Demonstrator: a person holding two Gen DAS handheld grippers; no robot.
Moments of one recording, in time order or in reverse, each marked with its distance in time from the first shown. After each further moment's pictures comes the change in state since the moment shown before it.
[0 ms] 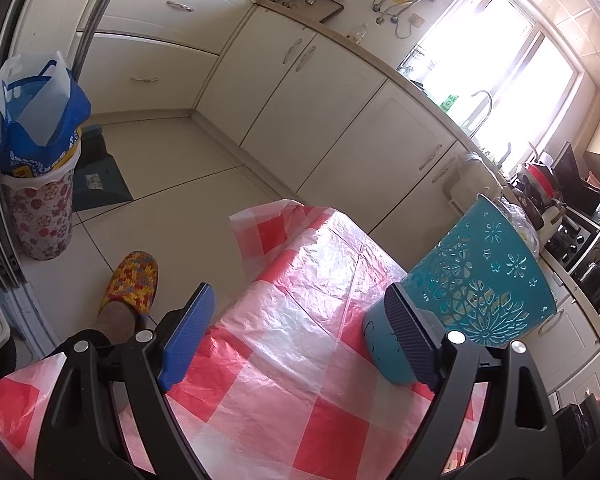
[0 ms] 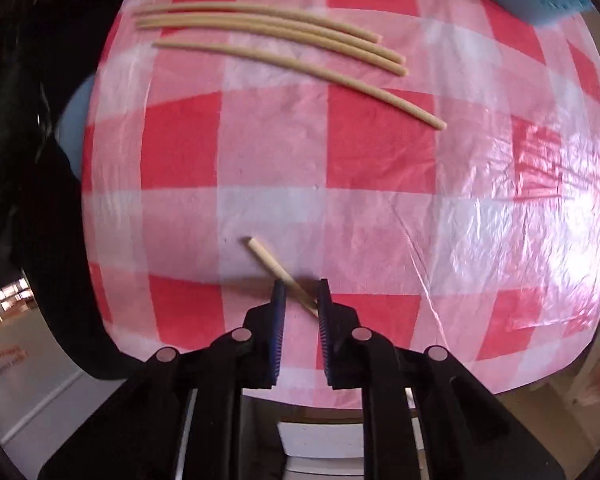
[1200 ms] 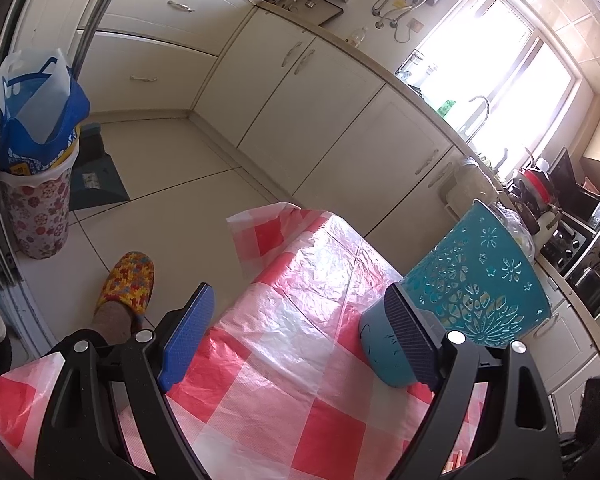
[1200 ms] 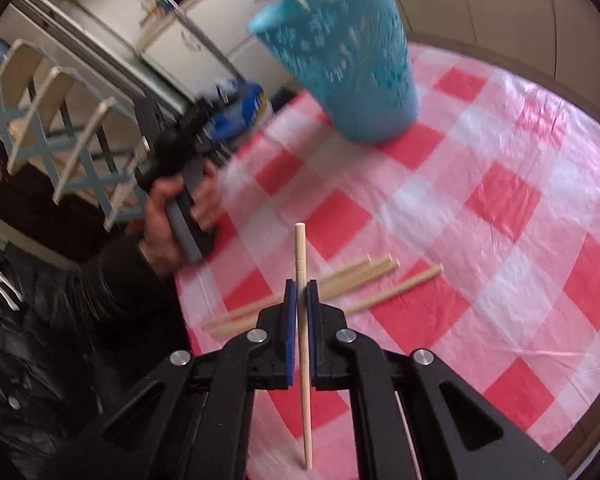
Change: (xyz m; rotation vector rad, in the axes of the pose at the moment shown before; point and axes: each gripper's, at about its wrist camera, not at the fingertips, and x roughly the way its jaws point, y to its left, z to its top) left arm -0.002 0.001 -0.003 -0.011 -0.014 -0.017; right arm -0.067 -0.002 -0.007 0.656 -1.006 0.312
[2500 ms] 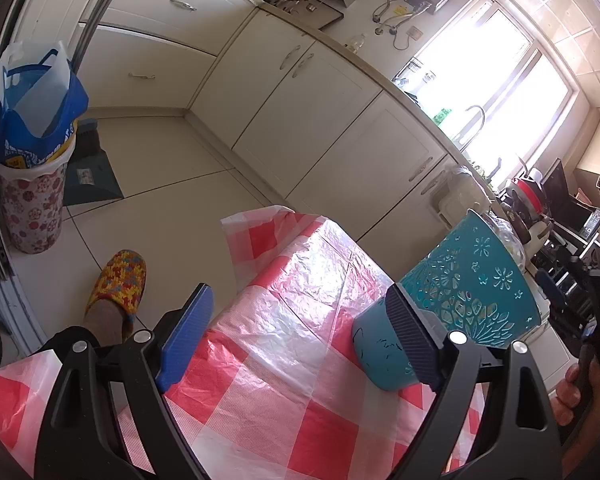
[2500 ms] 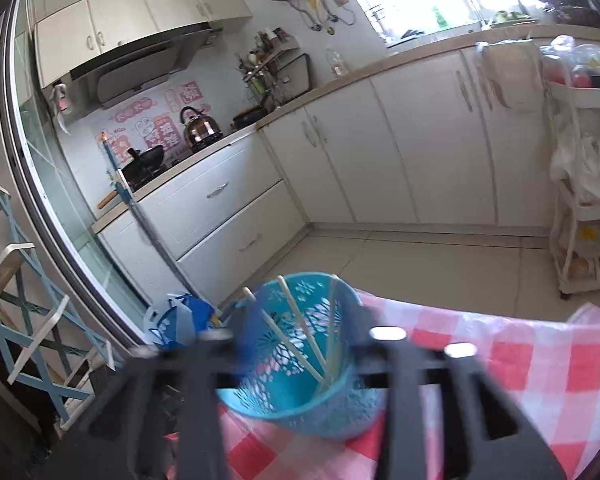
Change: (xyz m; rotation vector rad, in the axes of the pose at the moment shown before) left arm -0.002 0.005 0.001 -0.031 -0.012 -0.036; right arm -0.018 0.013 0.129 0.032 -0.607 -0.288
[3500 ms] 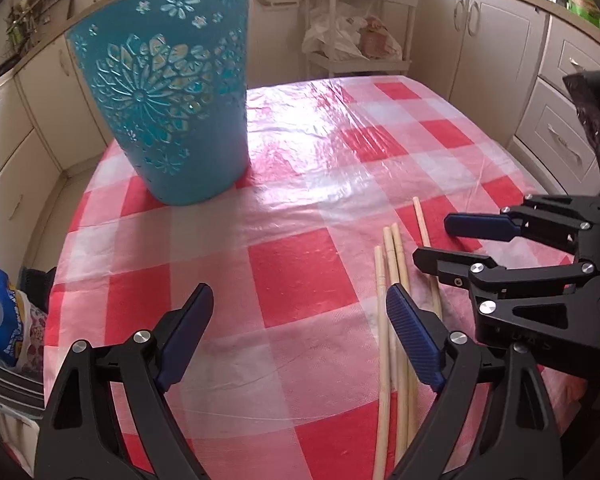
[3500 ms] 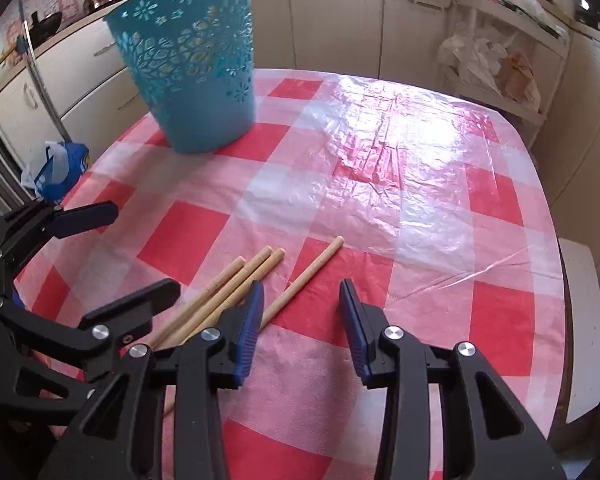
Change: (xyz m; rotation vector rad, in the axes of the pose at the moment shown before) left arm -0.001 -0.163 -0.146 0.935 0.521 -0.011; right arm -0.040 -0.007 -0.185 -0.135 0.464 -0.460
